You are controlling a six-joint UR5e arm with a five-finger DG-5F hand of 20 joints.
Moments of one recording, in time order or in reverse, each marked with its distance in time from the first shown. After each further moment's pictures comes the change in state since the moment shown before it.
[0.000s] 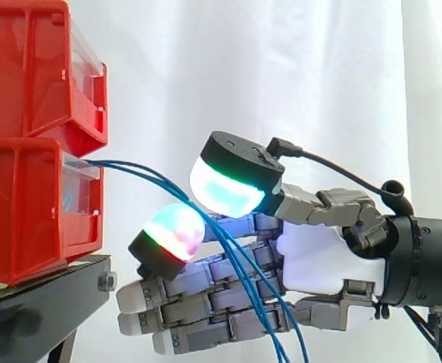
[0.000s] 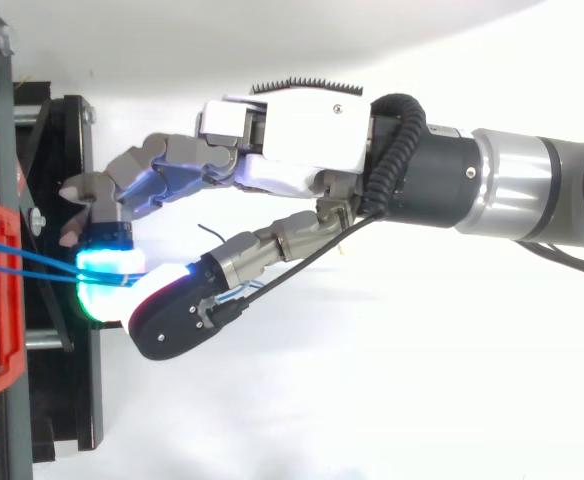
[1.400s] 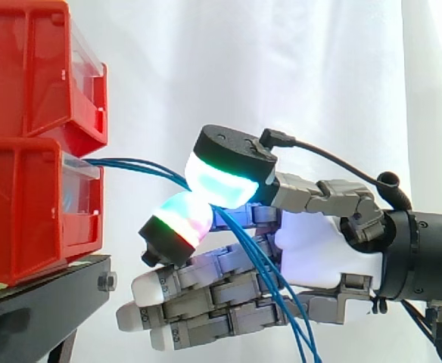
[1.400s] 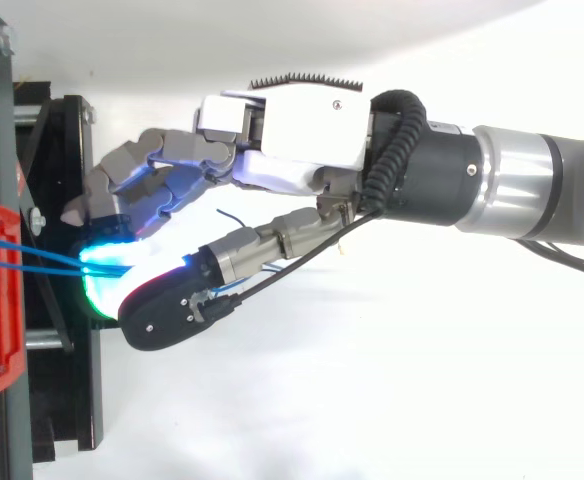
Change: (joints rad) arm -0.001 0.001 0.008 -0.006 0.000 0.000
